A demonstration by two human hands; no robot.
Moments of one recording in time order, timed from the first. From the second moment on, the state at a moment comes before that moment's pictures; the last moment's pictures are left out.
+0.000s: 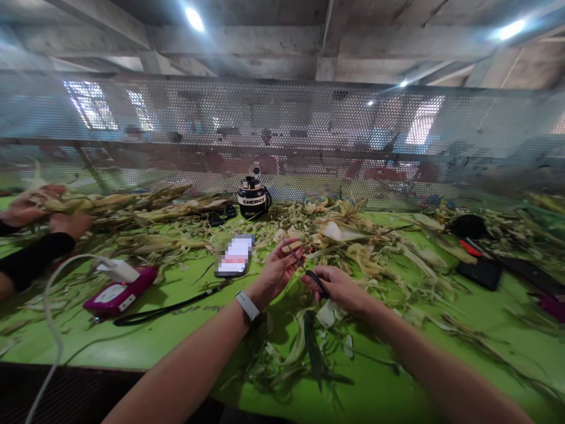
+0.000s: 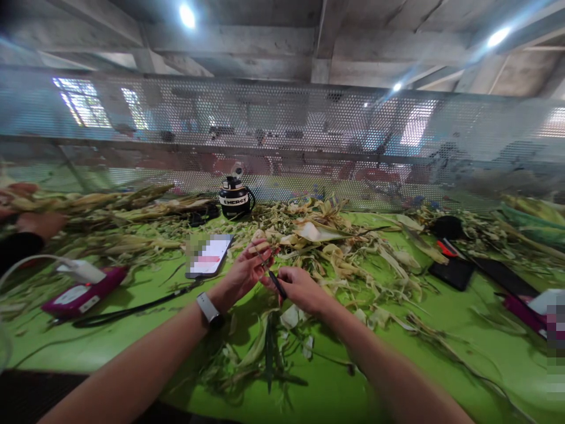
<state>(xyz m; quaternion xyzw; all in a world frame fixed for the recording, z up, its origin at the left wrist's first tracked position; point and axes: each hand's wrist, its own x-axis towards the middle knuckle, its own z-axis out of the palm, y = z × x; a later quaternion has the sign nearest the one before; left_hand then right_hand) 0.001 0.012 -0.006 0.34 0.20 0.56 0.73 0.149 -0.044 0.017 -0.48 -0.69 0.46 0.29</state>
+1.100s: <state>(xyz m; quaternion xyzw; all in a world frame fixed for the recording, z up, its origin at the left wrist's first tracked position) 0.003 0.014 -0.004 0.27 0.20 0.59 0.73 0.136 -0.048 0.016 -0.52 -0.68 0.41 0.33</state>
